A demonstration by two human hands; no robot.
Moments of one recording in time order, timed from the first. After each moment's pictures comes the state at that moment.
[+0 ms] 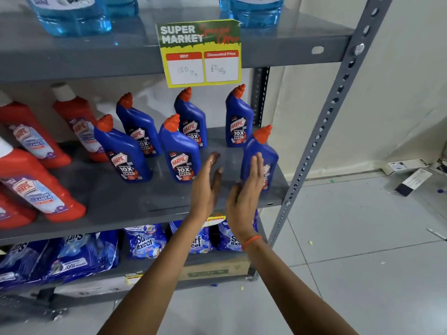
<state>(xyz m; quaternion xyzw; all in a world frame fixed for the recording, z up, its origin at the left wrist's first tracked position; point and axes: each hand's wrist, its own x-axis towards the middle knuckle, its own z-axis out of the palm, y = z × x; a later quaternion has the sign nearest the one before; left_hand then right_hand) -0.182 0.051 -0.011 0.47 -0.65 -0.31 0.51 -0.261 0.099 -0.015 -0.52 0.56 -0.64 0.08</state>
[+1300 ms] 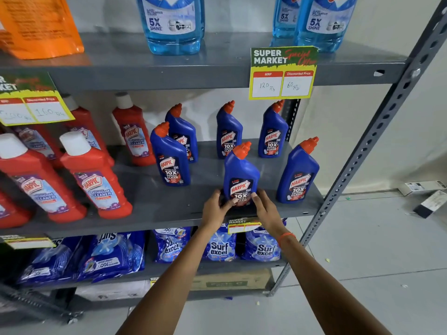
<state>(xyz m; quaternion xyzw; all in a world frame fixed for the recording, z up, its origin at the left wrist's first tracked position) -0.093 0.051 -0.058 0.56 -0.62 -0.39 0.39 -0.251 0.080 -0.056 -0.53 0.58 -0.46 0.42</state>
